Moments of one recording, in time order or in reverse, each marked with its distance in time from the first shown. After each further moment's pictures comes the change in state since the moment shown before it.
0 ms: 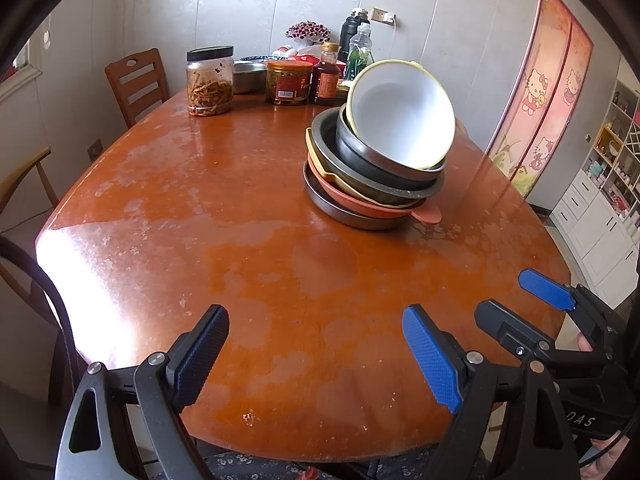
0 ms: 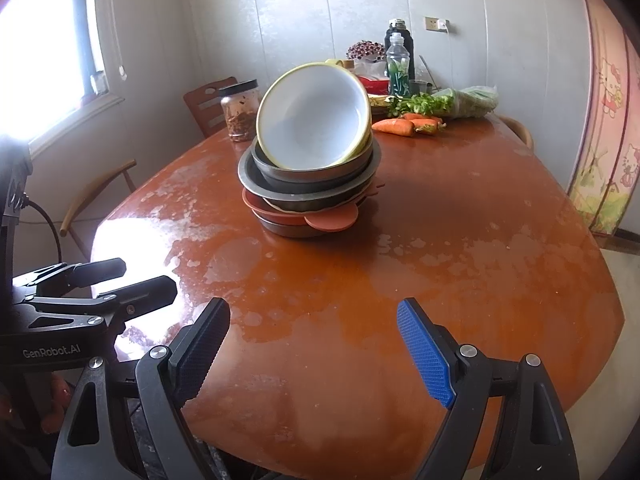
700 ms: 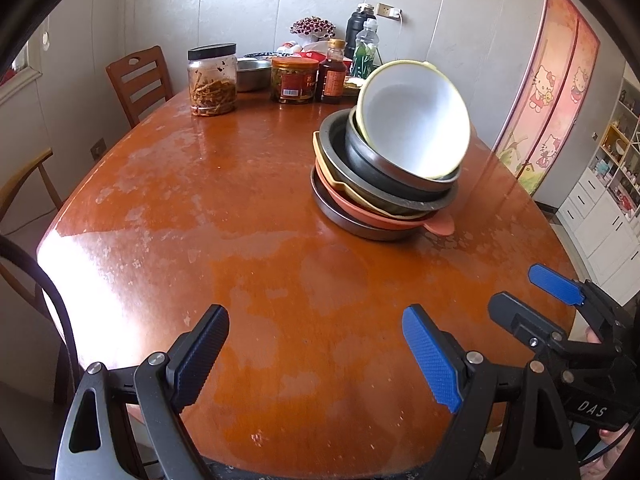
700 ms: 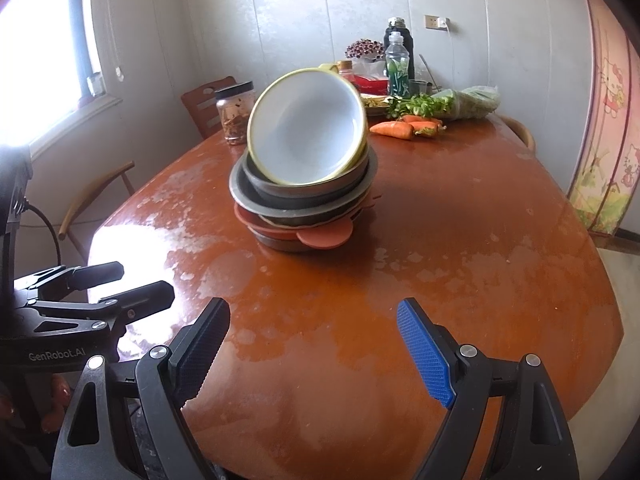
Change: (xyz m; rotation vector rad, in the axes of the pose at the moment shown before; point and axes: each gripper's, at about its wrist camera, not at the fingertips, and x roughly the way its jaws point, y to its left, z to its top) left arm 0.009 0.003 0.018 -0.001 0.023 0.028; right arm 0.008 -0.007 0.016 0.006 0.011 -0.002
